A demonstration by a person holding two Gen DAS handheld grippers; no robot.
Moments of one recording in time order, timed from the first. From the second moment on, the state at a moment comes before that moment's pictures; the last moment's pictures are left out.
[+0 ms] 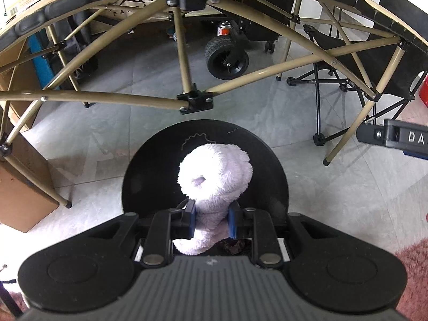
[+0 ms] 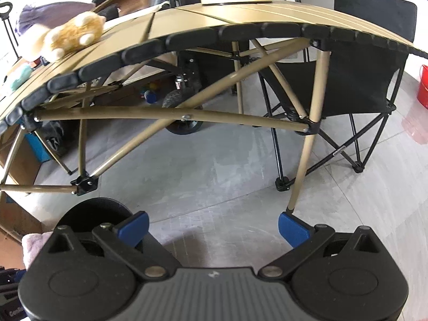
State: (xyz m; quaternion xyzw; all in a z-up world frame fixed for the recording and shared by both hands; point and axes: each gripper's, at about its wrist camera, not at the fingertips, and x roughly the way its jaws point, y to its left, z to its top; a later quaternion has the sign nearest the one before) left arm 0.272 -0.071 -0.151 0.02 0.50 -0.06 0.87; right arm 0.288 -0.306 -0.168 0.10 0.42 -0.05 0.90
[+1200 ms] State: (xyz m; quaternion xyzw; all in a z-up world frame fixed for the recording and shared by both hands) left arm 0.319 -0.076 -0.211 -0.02 0.59 -0.02 0.81; right arm 0.300 -0.291 -0.196 0.09 0.47 -0.04 0.88
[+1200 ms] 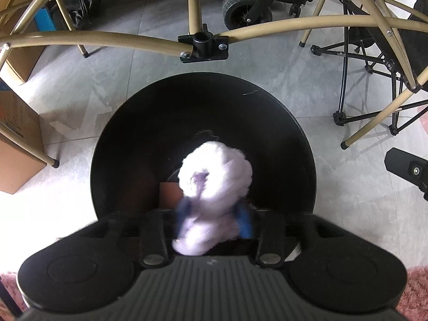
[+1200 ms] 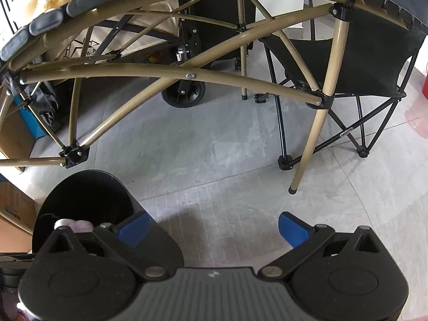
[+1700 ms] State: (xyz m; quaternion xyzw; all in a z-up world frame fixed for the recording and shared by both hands) left arm 0.318 -0.076 -0.211 -0.01 0.59 -0.01 0.81; right arm 0.299 -0.288 -0.194 0.09 0.47 -0.04 0.88
